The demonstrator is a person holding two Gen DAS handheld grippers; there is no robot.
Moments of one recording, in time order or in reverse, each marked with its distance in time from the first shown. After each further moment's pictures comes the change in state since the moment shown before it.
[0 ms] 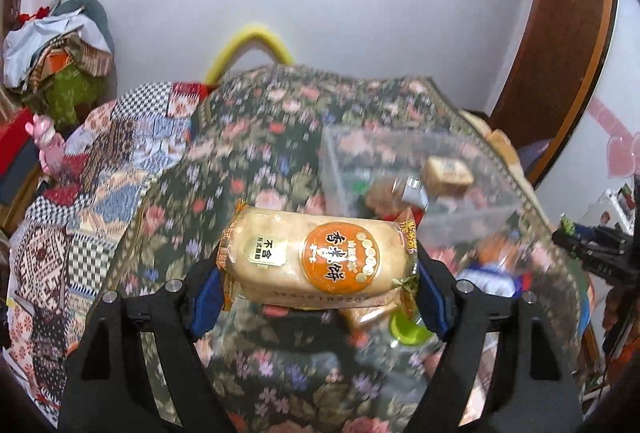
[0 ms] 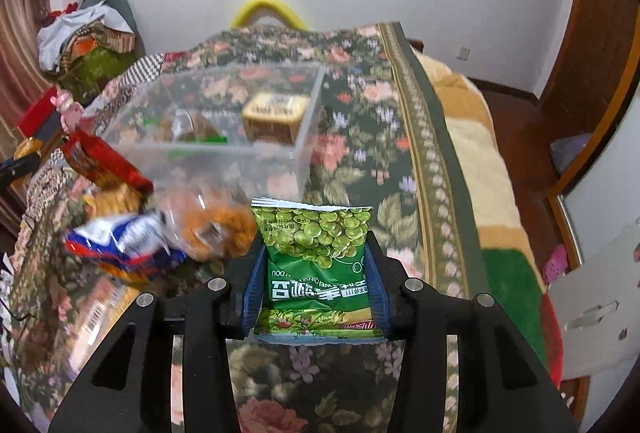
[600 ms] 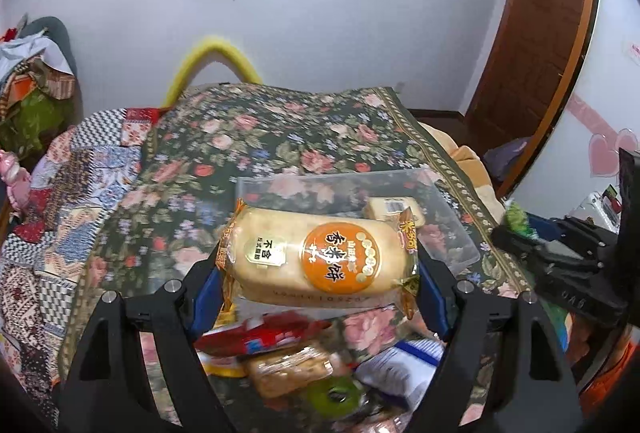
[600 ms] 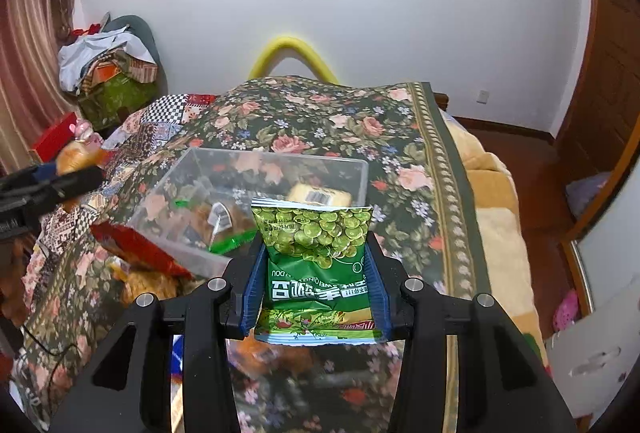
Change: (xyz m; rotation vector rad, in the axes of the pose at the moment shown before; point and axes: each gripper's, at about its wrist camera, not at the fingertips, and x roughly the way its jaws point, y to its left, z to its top) left arm 0.046 -0.079 0.055 0.049 0.018 -0.084; right arm 0.004 0.030 0.065 -0.041 -0.106 0.064
